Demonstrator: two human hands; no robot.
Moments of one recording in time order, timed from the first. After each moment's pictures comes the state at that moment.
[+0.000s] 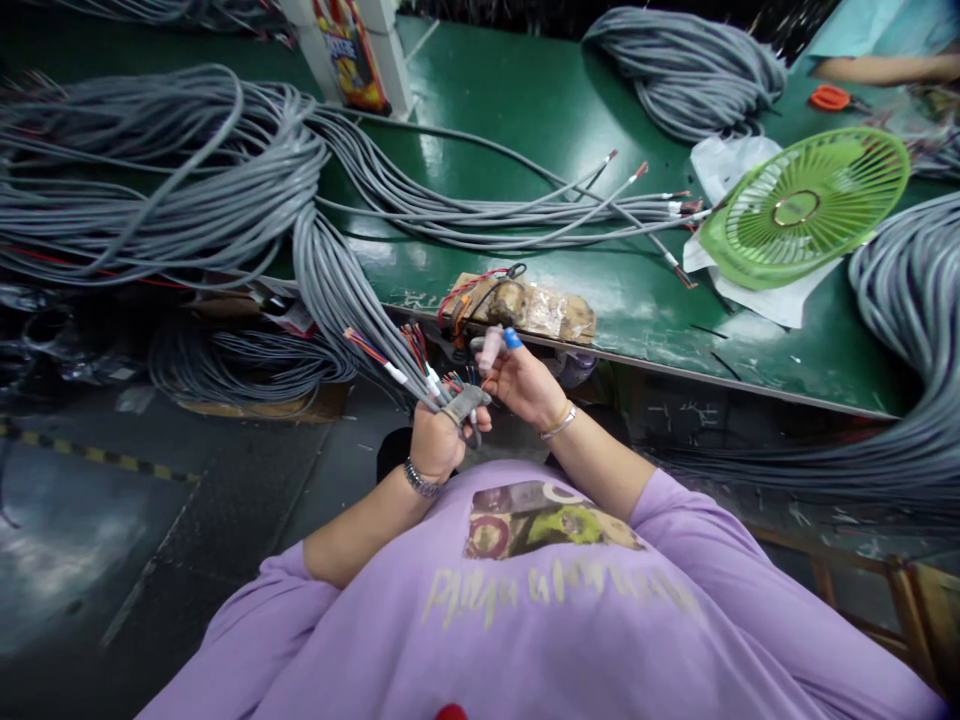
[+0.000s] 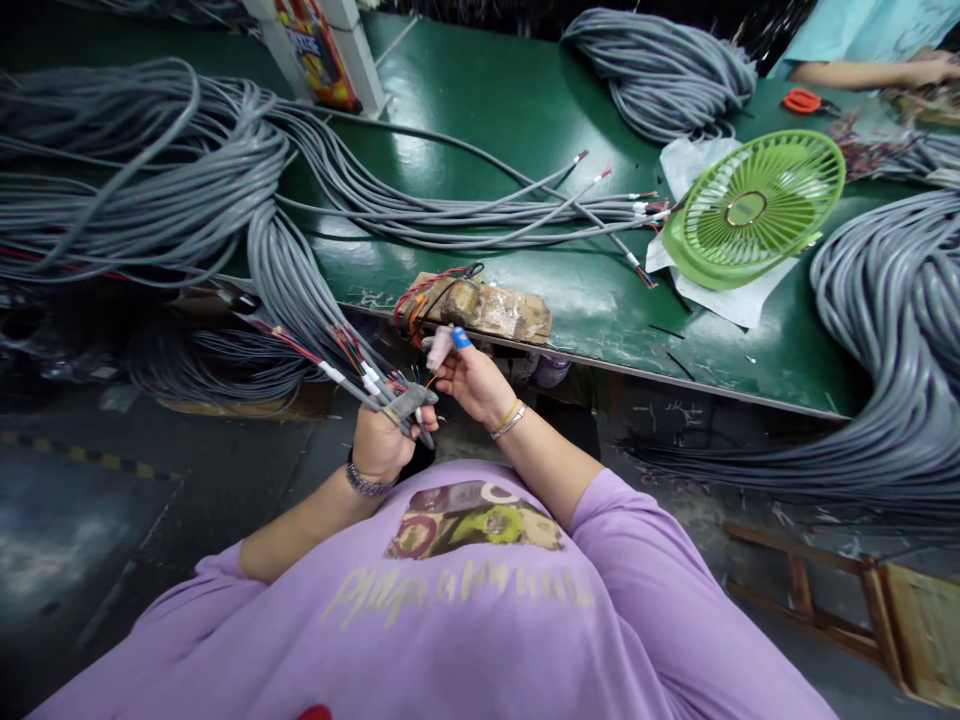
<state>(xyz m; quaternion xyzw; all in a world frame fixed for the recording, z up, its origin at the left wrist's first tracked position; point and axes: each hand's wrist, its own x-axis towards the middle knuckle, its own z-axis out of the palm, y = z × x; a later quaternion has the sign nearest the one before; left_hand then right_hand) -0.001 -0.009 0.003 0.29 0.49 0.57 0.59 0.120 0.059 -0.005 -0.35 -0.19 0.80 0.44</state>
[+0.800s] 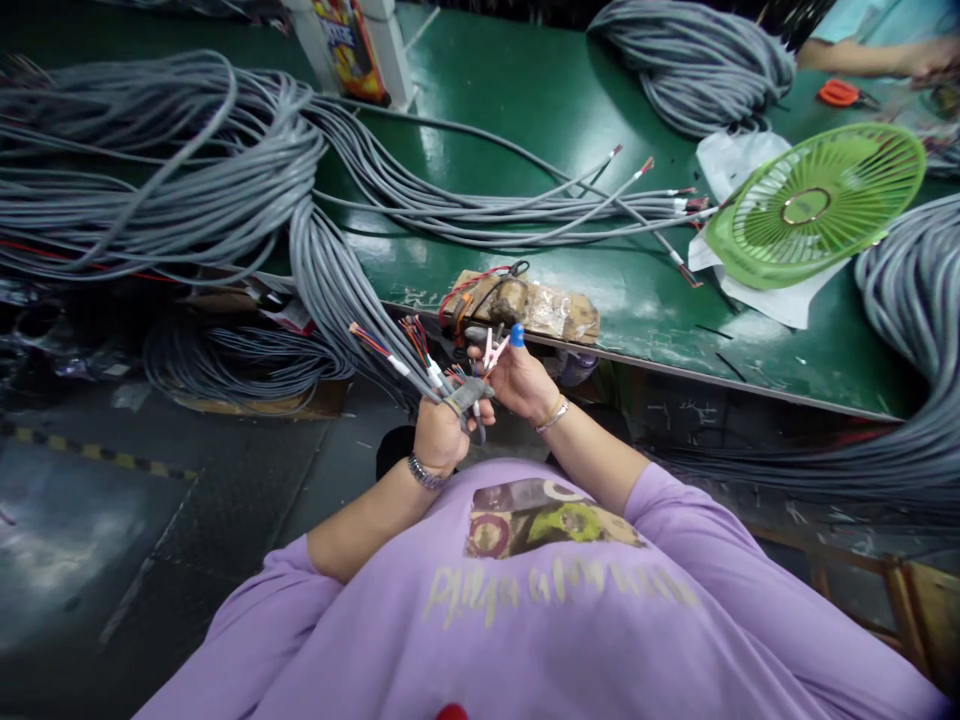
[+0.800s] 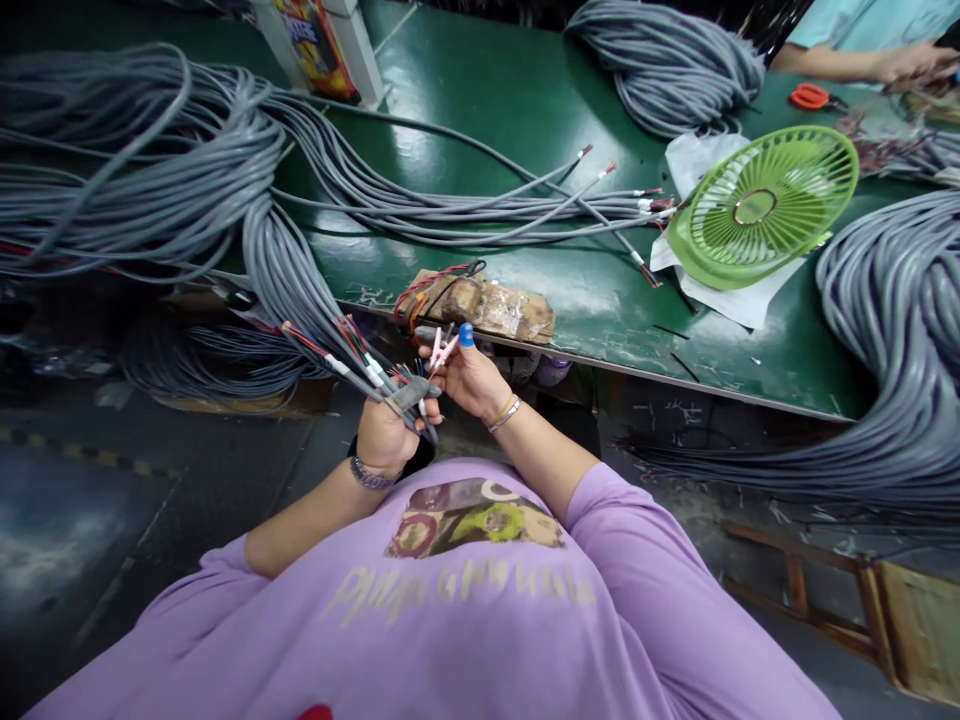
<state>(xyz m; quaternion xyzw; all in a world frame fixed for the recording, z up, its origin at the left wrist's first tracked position) 0.002 0.003 -0.002 0.26 0.48 0.57 0.61 0.113 0.068 -0.014 -0.29 -0.18 0.84 0.43</state>
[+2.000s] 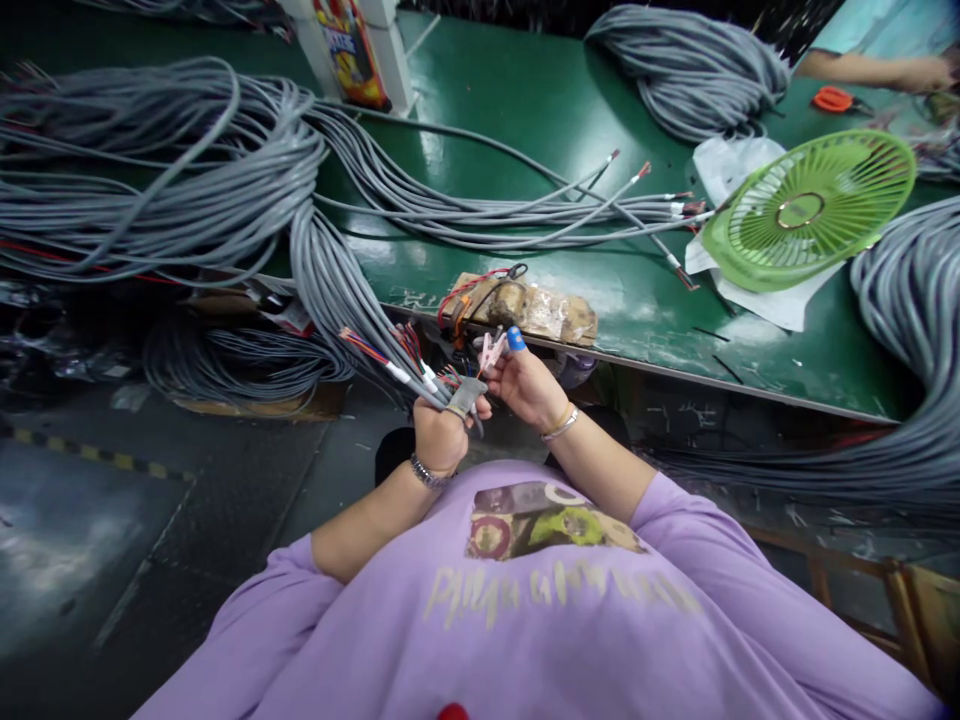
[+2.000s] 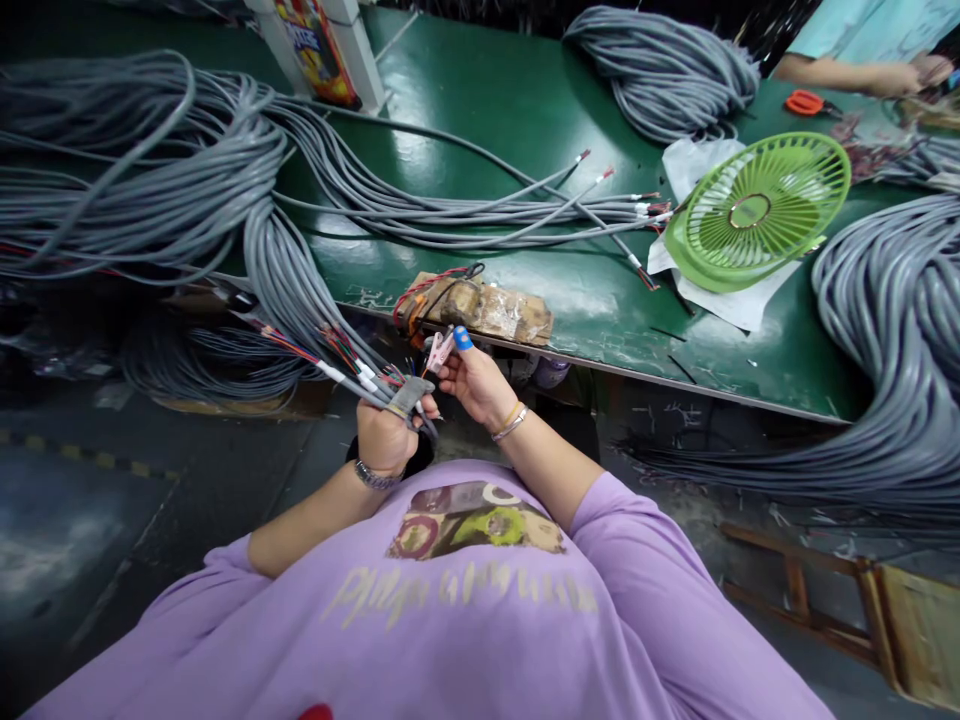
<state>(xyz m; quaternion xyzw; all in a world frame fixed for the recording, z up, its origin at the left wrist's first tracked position) 0.008 0.000 -0.004 0.29 0.51 0.62 0.51 0.120 0.059 -0.005 -0.34 -0.19 0.80 0.46</state>
